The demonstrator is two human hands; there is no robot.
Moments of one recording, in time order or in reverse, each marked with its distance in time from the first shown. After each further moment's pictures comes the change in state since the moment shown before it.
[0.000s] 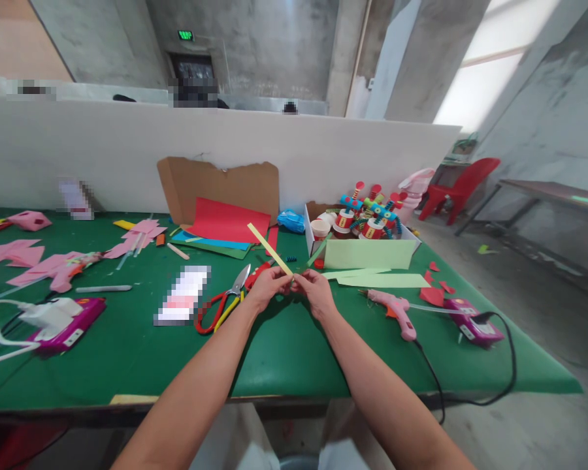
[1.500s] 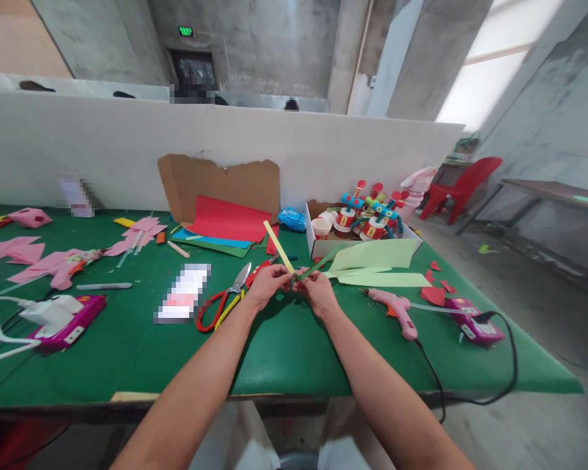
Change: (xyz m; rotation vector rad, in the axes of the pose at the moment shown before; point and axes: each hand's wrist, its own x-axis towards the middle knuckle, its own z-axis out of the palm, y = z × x) left_hand 0.000 -0.001 -0.004 0.042 -0.023 0.078; right_hand 0.004 -0.001 -0.002 0.102 -0.062 0.046
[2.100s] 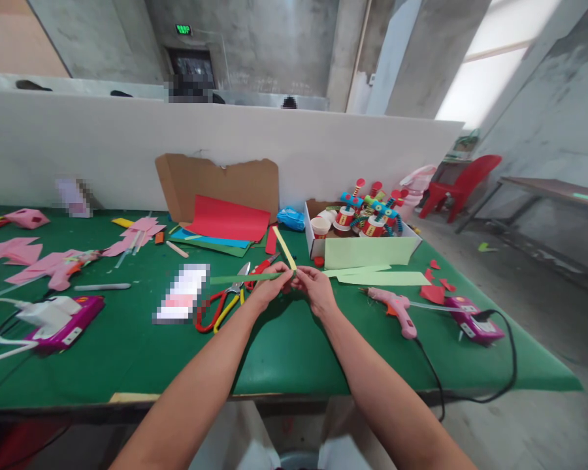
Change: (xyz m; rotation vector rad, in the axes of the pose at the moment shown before) left_hand -0.002 -0.003 0.009 0.097 0.026 0.051; right_hand 0.002 0.003 -0.001 -0.053 0.059 -0.031
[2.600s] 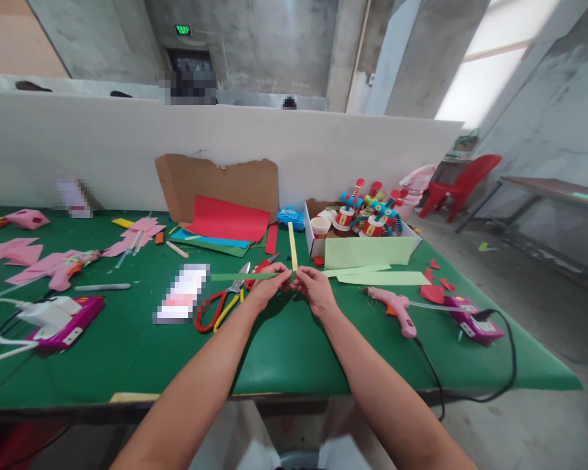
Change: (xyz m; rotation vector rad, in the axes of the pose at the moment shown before) left_hand 0.001 0.002 -0.003 -0.012 0.031 -0.009; right_hand 0.000 0.001 0.001 0.093 0.002 0.053
